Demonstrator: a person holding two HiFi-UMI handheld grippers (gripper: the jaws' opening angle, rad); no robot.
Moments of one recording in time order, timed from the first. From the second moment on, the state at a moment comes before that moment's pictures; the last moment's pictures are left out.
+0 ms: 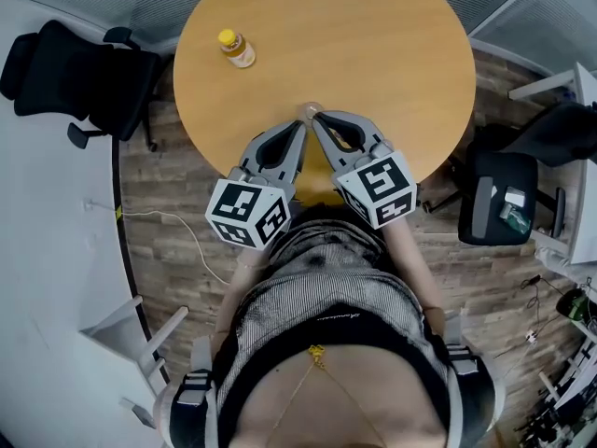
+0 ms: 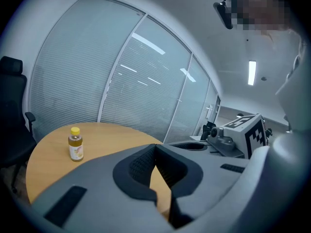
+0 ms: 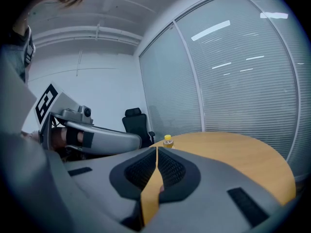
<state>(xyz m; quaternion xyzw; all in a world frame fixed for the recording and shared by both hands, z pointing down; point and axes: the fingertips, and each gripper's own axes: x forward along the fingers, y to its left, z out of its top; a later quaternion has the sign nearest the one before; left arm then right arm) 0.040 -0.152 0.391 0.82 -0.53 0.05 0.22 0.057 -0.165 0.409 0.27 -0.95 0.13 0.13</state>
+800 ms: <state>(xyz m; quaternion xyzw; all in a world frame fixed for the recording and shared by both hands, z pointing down) 0.004 -0.176 0.410 0.85 -0.47 0.09 0.23 0.026 -0.186 0.421 0.32 -0.92 0.15 0.15</state>
